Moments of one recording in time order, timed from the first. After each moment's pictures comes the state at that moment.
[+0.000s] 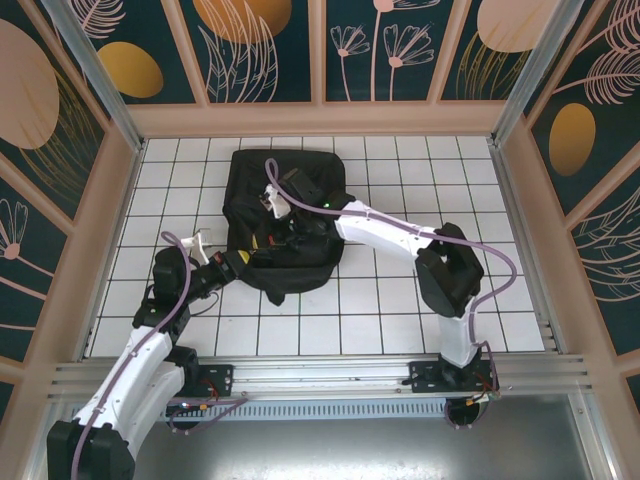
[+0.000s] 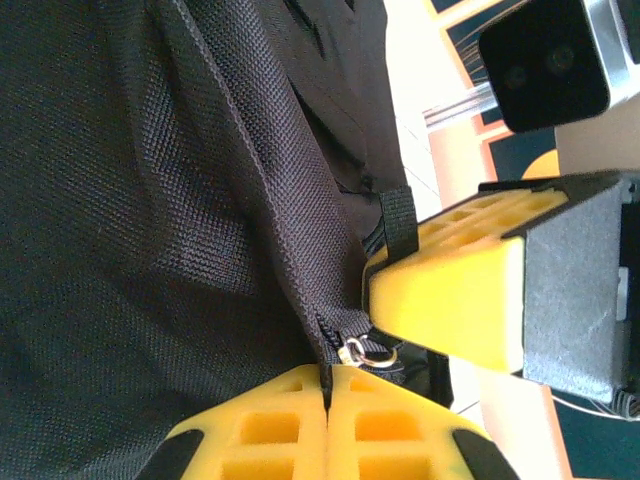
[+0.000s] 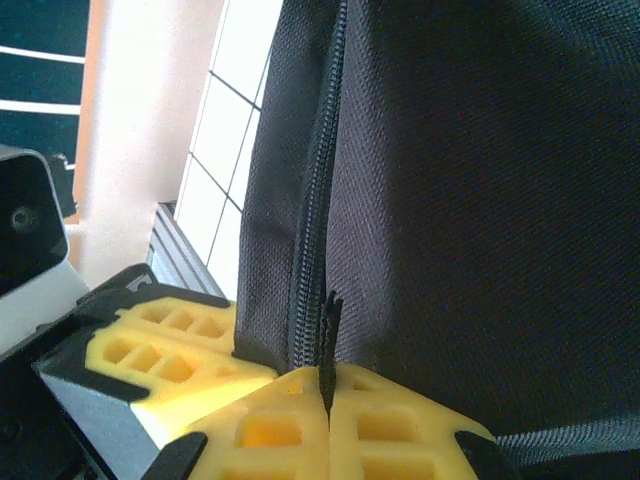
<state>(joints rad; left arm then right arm) -0.16 0.69 0.30 -0.02 0.57 -0.87 0.88 1.93 1.56 -0.43 -0.57 0.65</state>
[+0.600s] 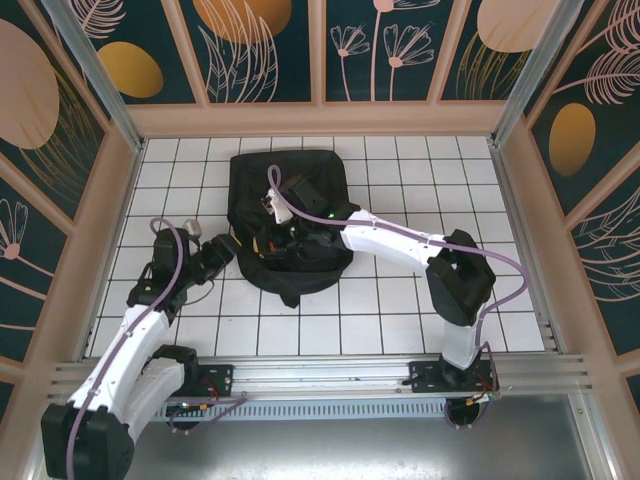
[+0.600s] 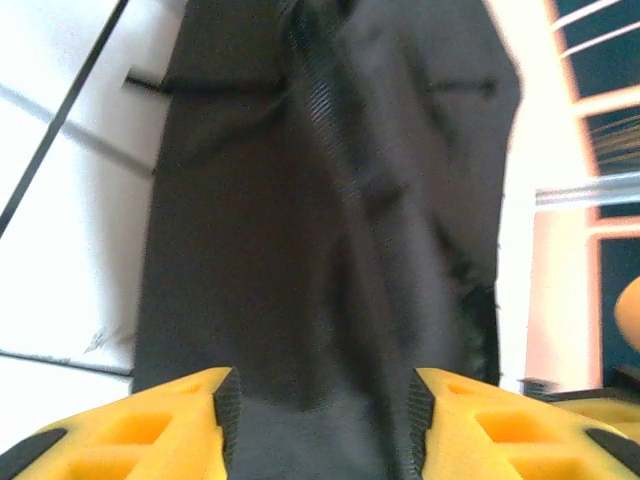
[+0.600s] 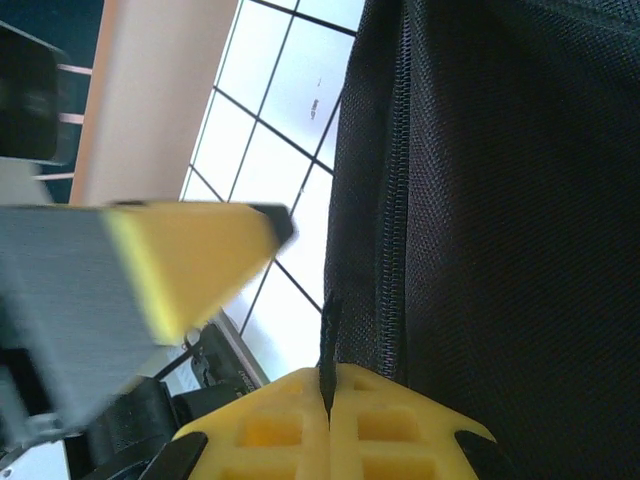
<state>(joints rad) -0.16 0.84 0.49 -0.30 0.36 -0.96 0.92 1.86 1.48 -0.36 -0.49 0.68</state>
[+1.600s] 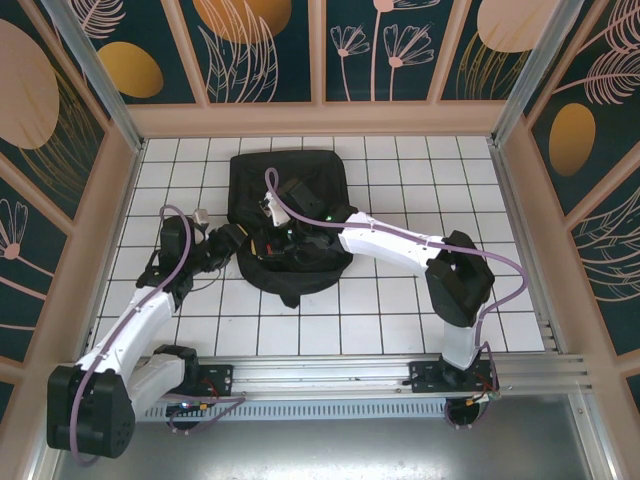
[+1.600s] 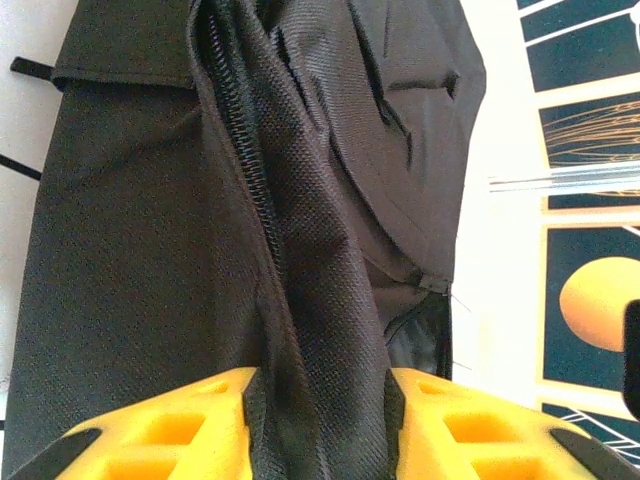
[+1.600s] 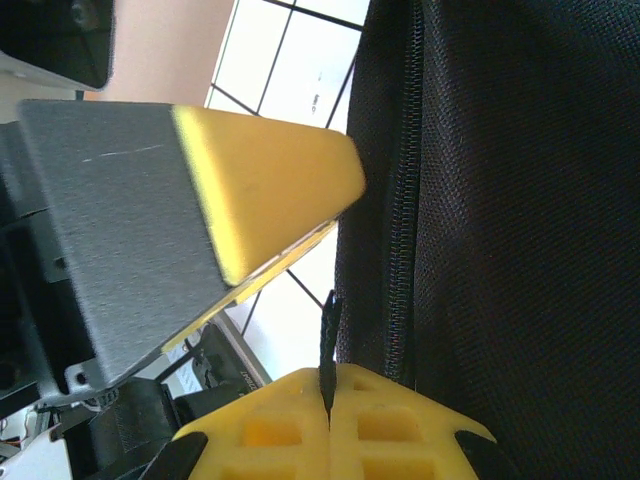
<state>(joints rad) -0.16 1.00 0.53 -0.10 0.45 -1.02 0.95 1.86 1.48 -0.36 -0.47 0.70</state>
